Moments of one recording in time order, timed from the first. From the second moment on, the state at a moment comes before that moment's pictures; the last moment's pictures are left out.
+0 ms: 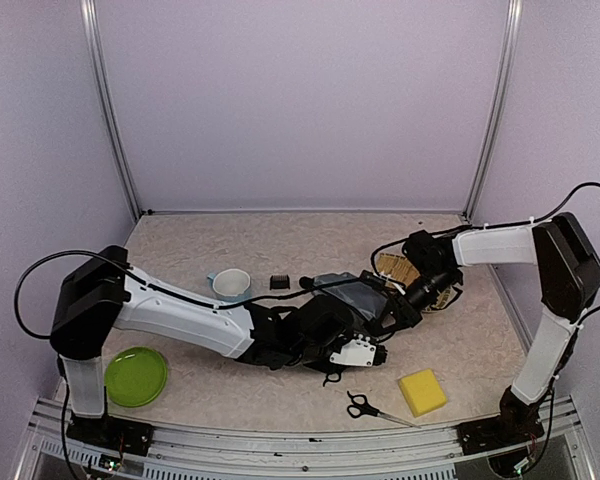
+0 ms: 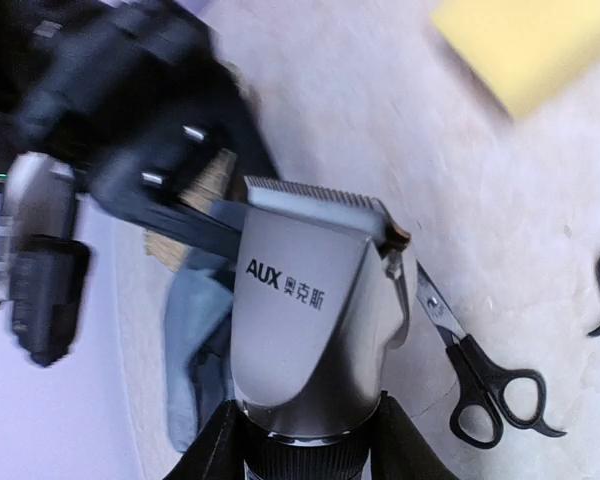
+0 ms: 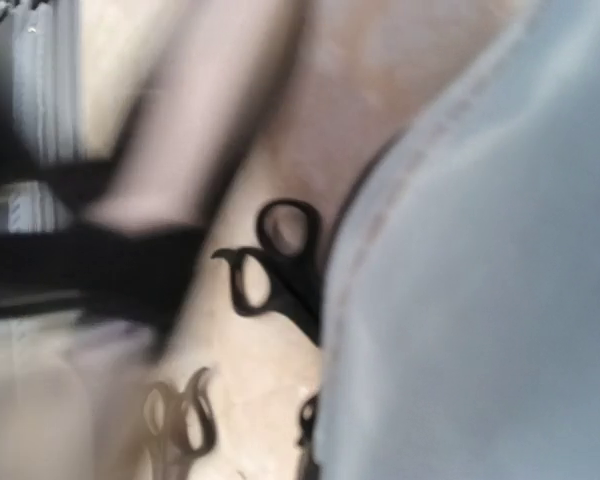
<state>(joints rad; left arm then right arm) -1.27 1.93 1.28 -0.05 -0.32 0.85 0.44 1.78 1.12 -0.82 -0.89 -0.58</state>
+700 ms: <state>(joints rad) -1.29 1.48 0.79 0.58 -0.01 0.46 0.62 1.82 1.28 -1.35 -1.10 -1.01</state>
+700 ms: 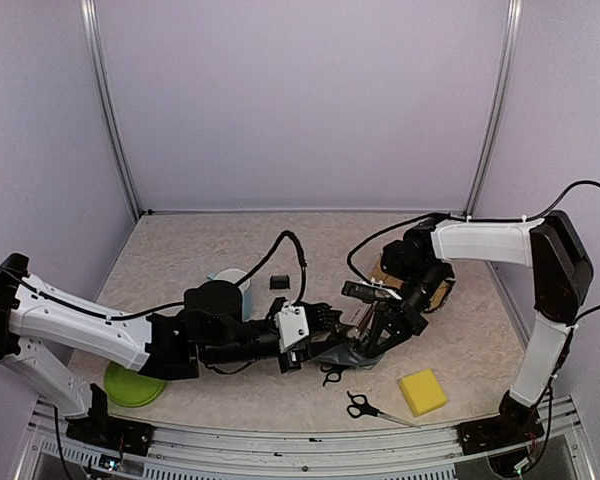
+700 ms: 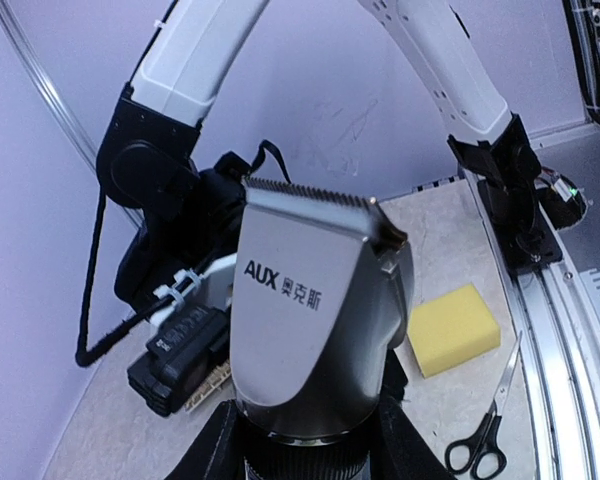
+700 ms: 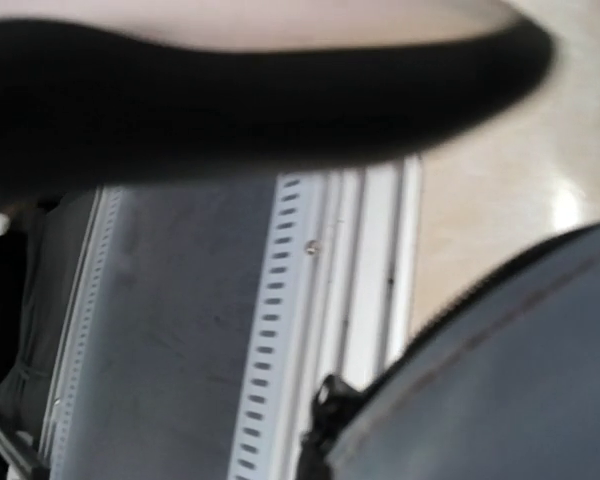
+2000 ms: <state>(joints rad) -1.12 1.90 0.63 1.48 0.16 0.32 0.59 1.91 1.31 -1.37 -1.02 -0.94</state>
